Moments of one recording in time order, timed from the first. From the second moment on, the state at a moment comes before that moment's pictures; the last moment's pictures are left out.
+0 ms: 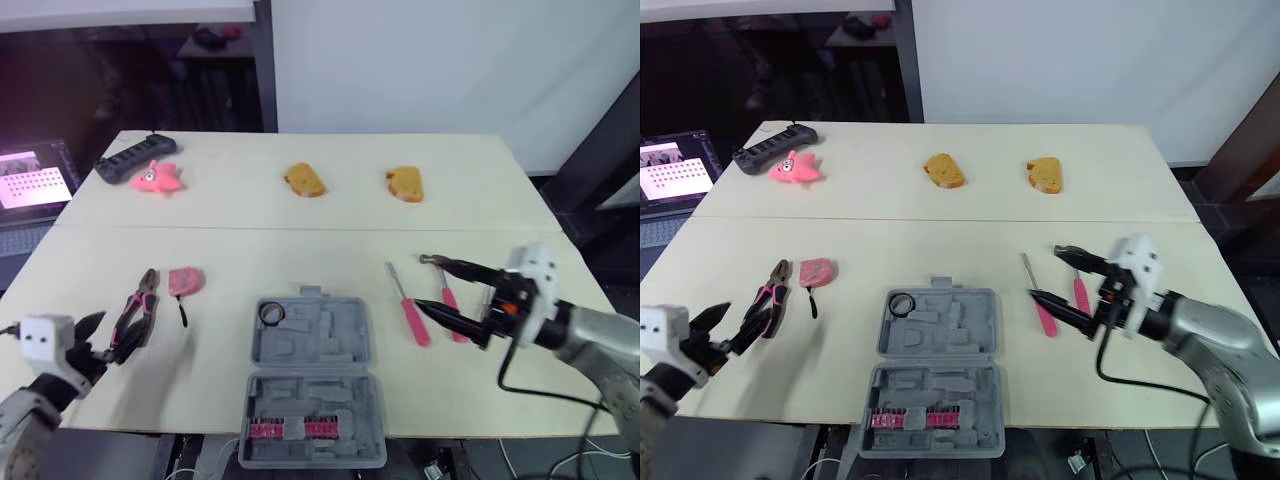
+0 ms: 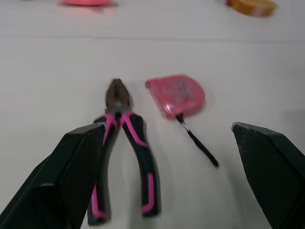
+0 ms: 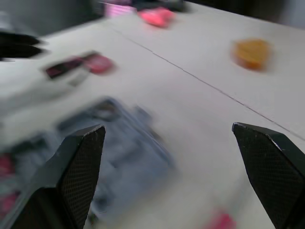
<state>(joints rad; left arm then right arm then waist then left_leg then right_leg) 0.25 0.48 0.55 -0.22 -0.55 0.36 -0.52 -0.11 -0.76 -0.21 -0.54 0.74 0.64 0.83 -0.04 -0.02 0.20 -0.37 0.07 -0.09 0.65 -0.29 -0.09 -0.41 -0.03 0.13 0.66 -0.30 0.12</state>
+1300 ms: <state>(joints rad) -0.13 0.21 0.30 -0.06 -0.27 0.67 0.03 -0.35 -0.60 0.15 -0.59 0.59 0.76 0.69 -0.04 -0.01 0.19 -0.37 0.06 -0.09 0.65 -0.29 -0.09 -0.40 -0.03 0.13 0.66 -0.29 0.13</state>
